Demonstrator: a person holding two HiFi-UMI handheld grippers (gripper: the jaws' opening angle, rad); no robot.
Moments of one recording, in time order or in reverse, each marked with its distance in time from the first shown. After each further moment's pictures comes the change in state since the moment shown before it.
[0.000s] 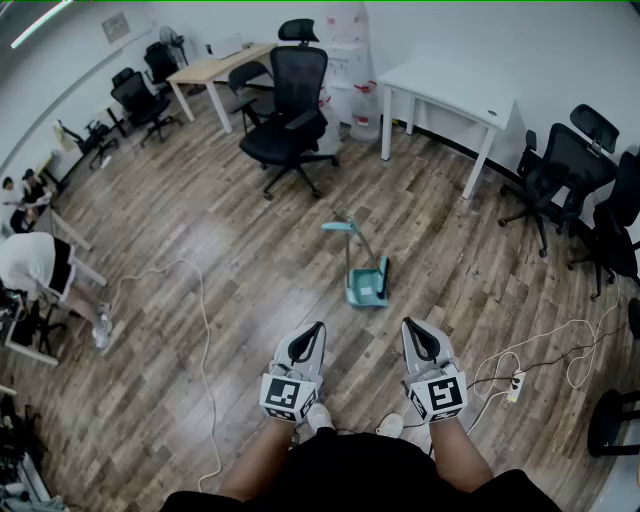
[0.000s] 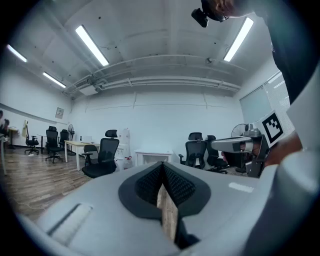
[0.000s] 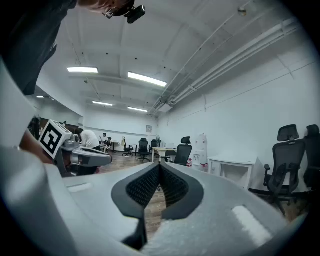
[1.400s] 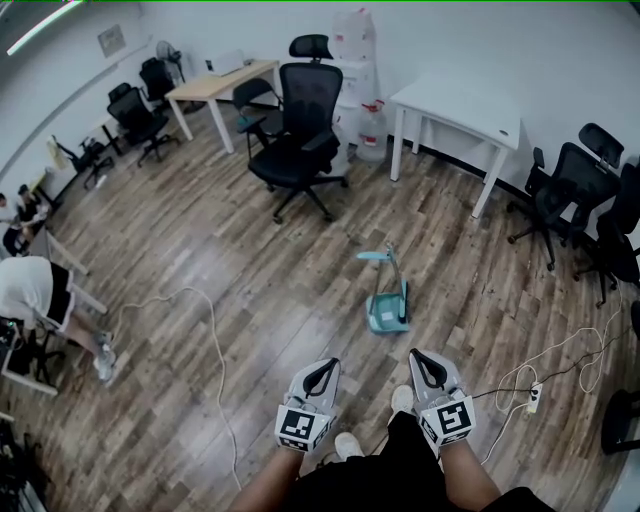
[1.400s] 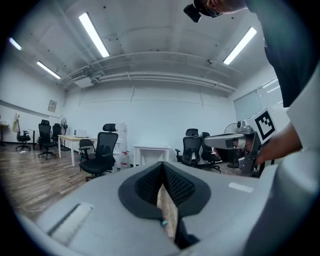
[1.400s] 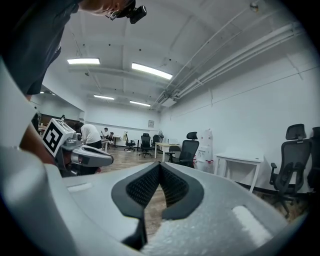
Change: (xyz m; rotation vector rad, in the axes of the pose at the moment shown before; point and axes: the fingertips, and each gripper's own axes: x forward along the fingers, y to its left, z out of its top) left arm -0.033 0.111 -0.043 -0.011 0.054 -0.096; right arm 0.089 0.093 -0.024 -0.015 0.061 0.010
